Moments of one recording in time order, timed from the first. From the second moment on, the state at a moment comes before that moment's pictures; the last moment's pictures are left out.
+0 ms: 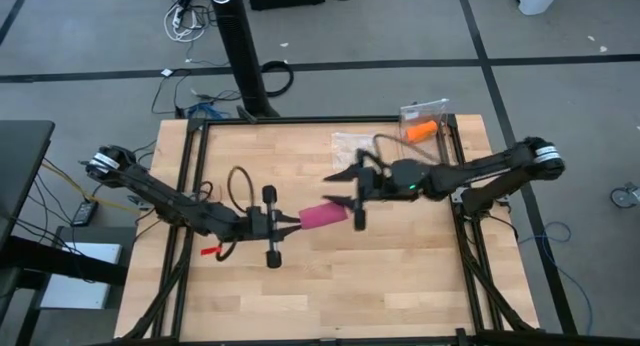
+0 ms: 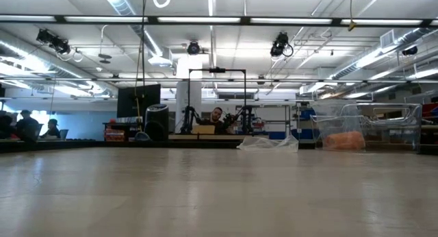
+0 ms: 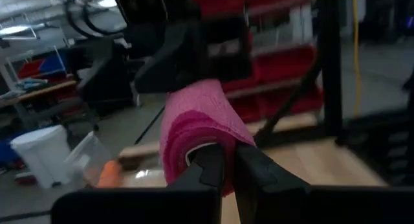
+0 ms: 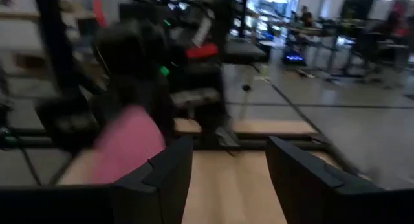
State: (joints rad) left arm -0.44 1.31 0.69 0.76 -0.52 0.25; right arm 0.16 1.35 1.02 0.27 0.23 -0.04
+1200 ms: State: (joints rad) left arm -0.29 1.17 0.69 0.79 -0.30 -0.13; right arm 0.08 1.31 0.89 0.51 0.00 0.11
